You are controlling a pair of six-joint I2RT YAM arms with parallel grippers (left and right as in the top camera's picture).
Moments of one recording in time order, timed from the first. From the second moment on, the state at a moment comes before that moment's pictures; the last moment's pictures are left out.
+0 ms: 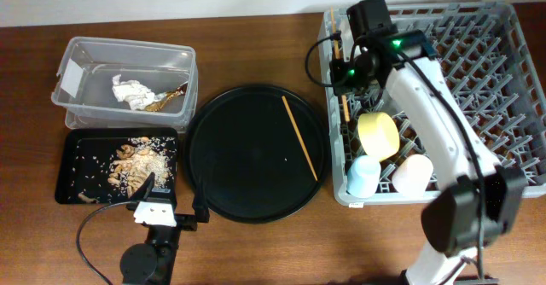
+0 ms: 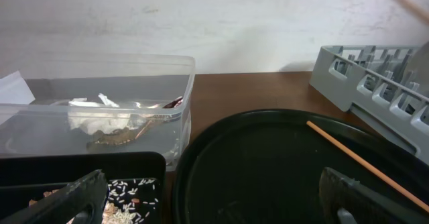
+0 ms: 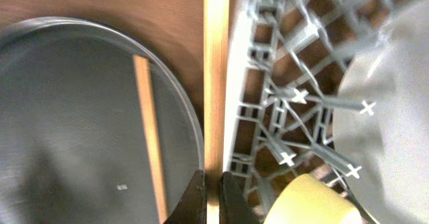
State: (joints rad) left arm -0.16 0.01 0.01 -0.08 -0.02 -0.04; right arm 0.22 1.90 1.78 -1.07 -0.06 0.10
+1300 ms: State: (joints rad) left arm -0.16 0.01 0.01 -0.08 -0.02 -0.04; right arm 0.27 1.70 1.91 -1.23 -0.02 0.11
